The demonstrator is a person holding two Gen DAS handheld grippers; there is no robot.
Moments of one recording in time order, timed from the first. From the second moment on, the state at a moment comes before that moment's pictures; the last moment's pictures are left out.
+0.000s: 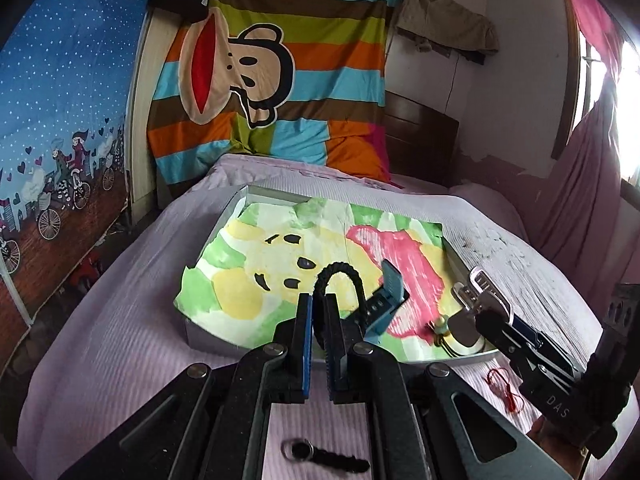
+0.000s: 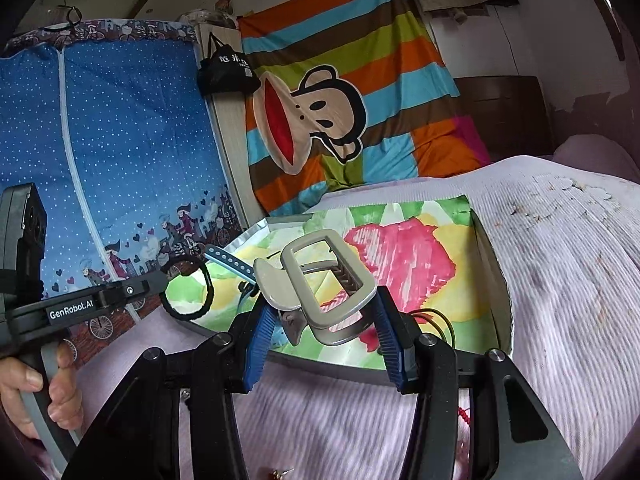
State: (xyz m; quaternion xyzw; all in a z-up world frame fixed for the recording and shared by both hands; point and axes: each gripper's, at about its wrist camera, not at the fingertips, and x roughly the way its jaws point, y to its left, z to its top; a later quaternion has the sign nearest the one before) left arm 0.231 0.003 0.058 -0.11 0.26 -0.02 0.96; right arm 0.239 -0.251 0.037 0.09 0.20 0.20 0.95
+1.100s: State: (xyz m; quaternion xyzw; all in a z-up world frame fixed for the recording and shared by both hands) left arm 0.272 0.008 0.015 -0.12 0.32 -0.01 0.94; right arm 0.289 -0.242 0.001 0.09 0.26 0.17 0.95
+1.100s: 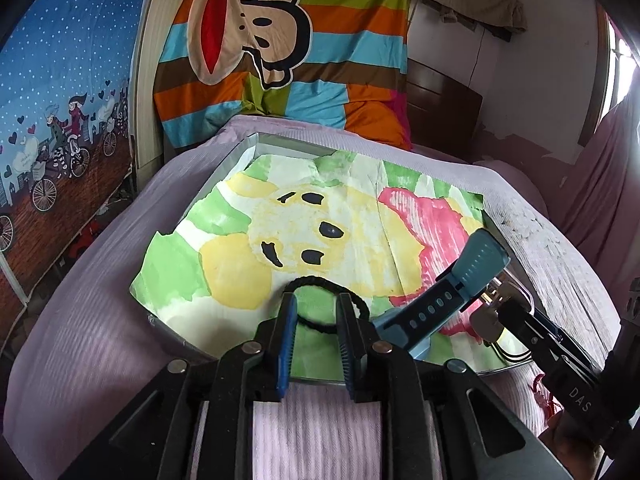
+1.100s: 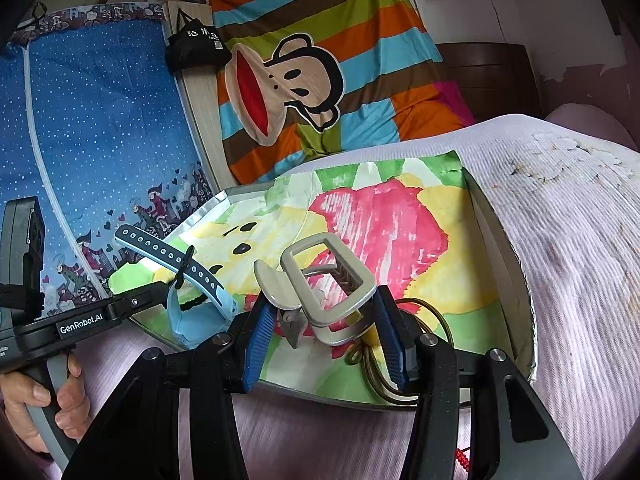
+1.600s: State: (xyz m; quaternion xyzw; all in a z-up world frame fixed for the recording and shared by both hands) left arm 0.228 0.021 0.037 -0.15 0.23 0.00 0.96; right arm 0.250 -0.257 0.024 0.10 0.18 0.17 0.96
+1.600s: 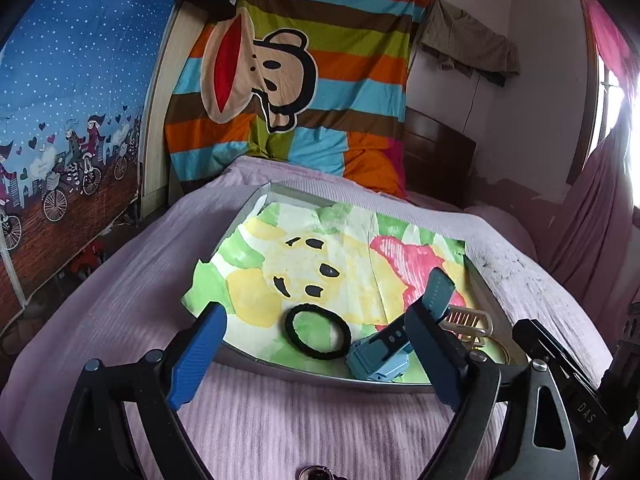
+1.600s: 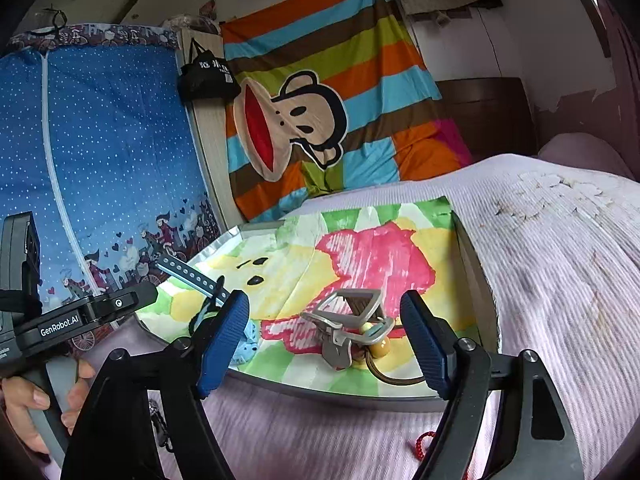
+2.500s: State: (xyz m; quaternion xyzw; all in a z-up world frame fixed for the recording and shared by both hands) left arm 0.125 0.015 0.038 -0.06 0.17 0.01 0.98; right arm 0.122 -0.256 0.080 0.01 0.08 0.15 0.99
